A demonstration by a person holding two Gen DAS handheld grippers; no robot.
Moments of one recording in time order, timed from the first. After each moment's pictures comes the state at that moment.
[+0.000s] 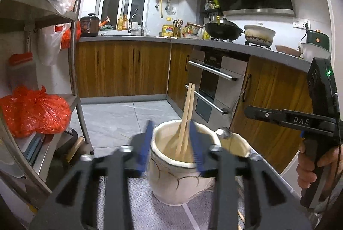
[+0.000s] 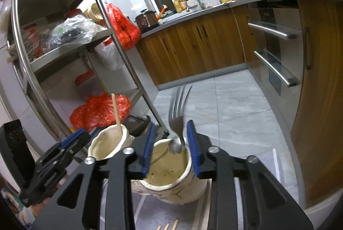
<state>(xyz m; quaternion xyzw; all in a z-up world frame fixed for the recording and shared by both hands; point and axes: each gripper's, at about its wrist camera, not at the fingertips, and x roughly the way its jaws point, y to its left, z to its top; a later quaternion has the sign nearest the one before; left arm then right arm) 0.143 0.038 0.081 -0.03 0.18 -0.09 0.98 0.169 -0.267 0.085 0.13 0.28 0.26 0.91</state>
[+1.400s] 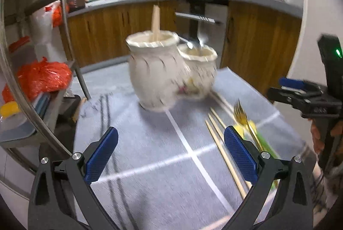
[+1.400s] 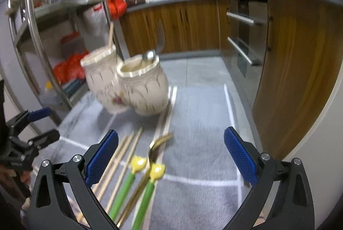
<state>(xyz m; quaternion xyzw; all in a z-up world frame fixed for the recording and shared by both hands) 0.041 0.010 0.027 0.05 0.33 -0.11 0.94 0.056 -0.294 0.025 0.02 0.35 0.18 0.92</state>
